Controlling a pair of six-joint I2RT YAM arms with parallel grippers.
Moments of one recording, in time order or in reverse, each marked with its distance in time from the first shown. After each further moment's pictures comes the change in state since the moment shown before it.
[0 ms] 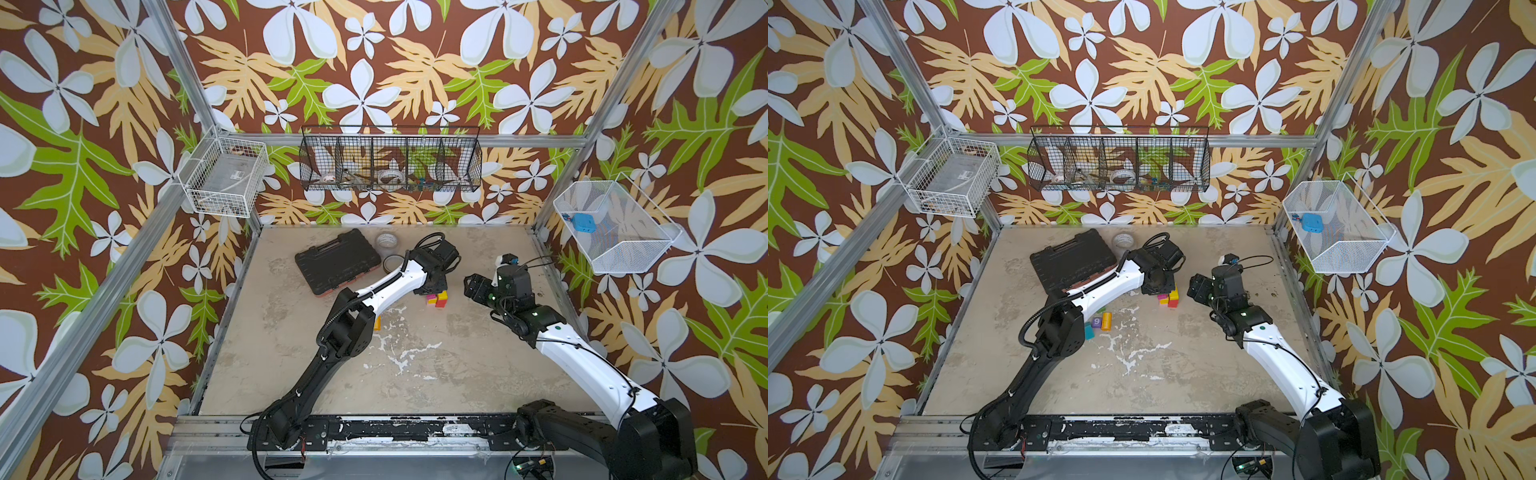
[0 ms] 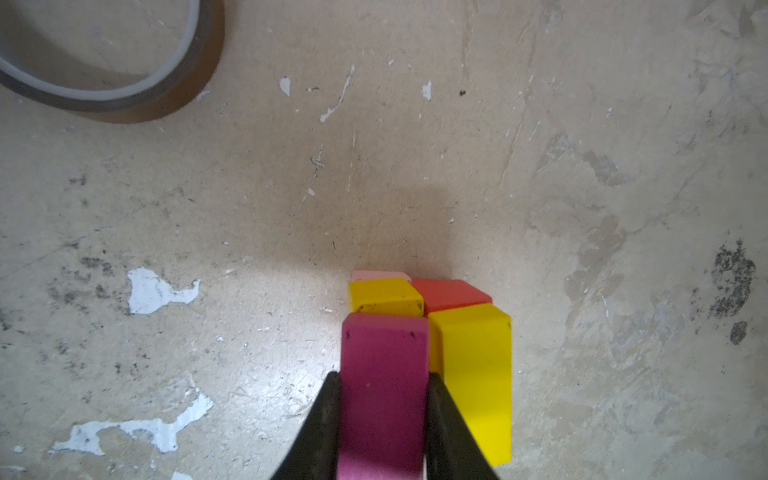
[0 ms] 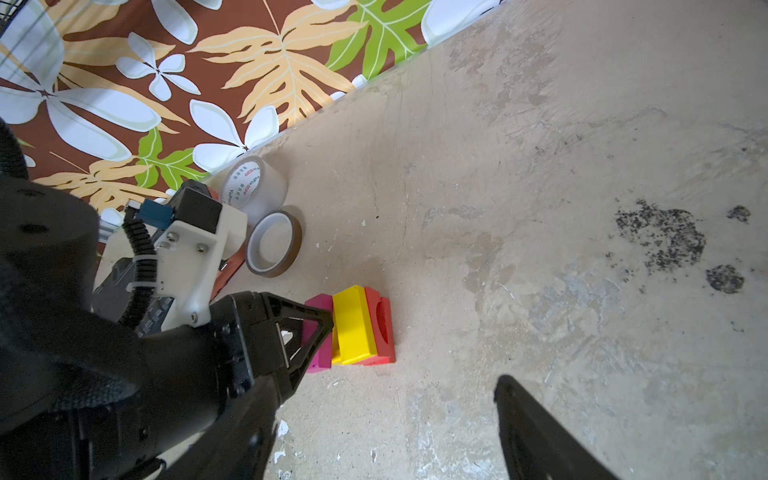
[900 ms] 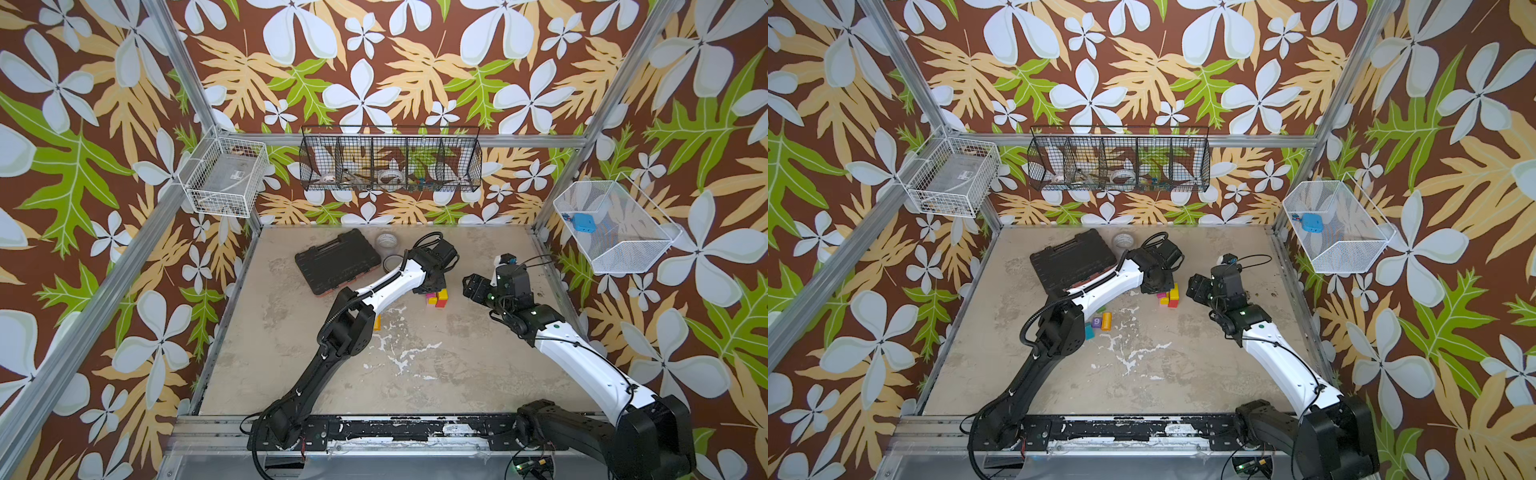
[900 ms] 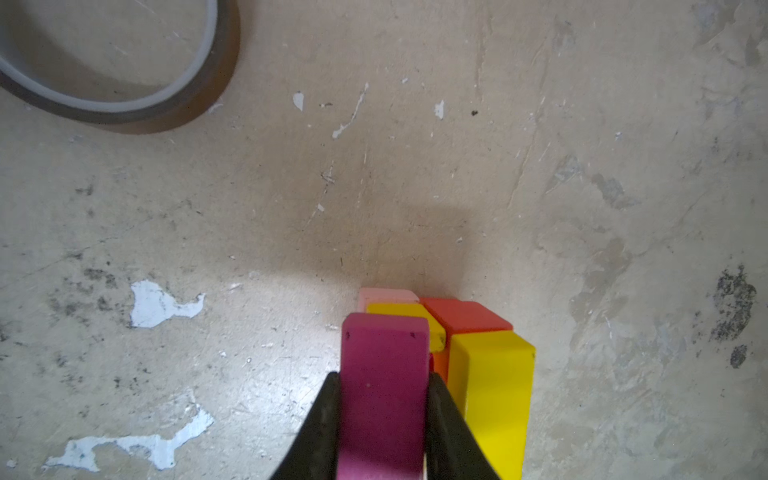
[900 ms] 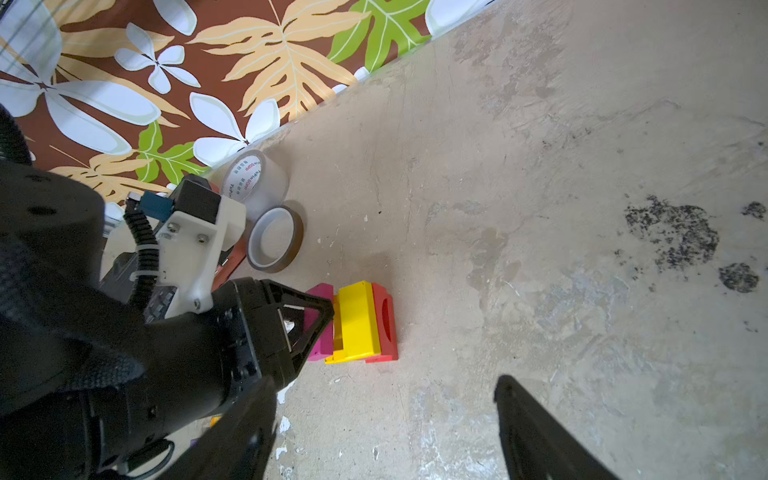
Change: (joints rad) left arm 0.006 0.009 0.004 0.003 -0.010 -0.014; right arm 0.000 0.016 0.004 0.000 -0.009 0.000
